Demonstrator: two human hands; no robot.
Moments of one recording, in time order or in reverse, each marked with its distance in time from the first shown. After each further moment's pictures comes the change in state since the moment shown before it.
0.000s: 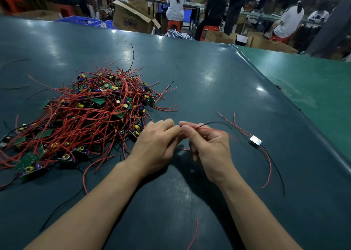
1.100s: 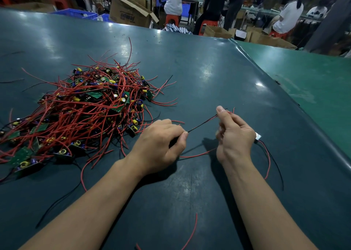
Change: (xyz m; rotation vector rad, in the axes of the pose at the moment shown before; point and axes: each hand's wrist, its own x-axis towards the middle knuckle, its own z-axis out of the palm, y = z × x) left_hand -0.004 0.007 0.002 -0.188 0.046 0.030; right_hand 0.026 -0.003 -0.024 0.264 0.564 0.120
